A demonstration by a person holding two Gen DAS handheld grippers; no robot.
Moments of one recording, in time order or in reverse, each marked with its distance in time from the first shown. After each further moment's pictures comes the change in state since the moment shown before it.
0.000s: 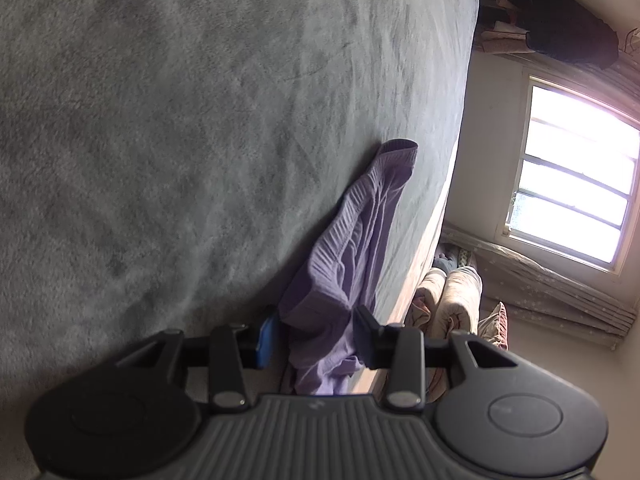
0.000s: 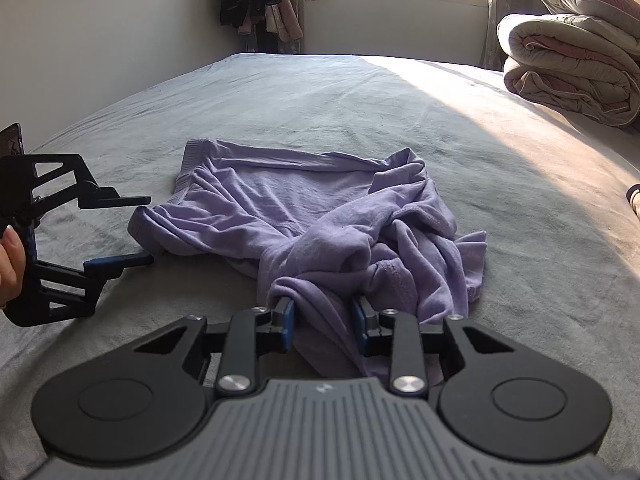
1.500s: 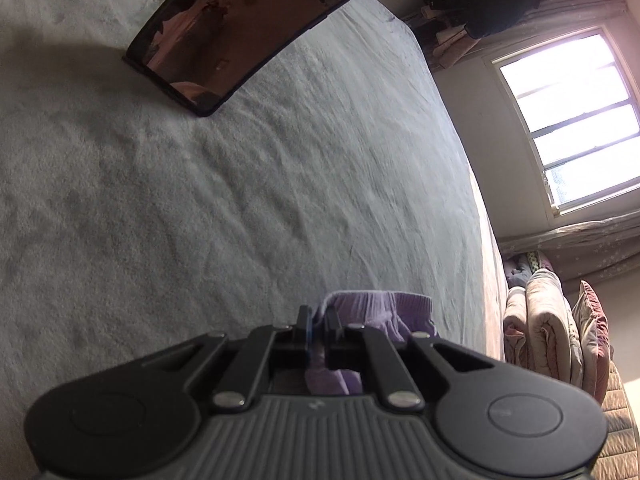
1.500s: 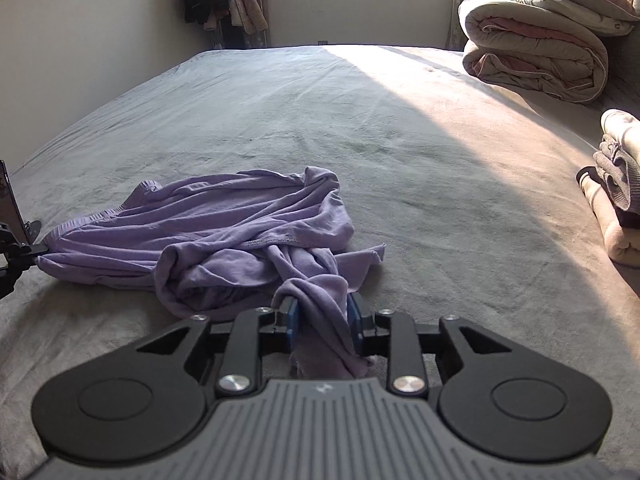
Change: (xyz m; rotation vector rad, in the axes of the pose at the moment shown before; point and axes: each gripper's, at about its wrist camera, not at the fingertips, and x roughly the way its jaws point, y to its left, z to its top) left arm -0.098 -0.035 0.063 0.453 -0.271 0.250; right arm -0.037 -0.036 0.019 0.076 0.068 -0.045
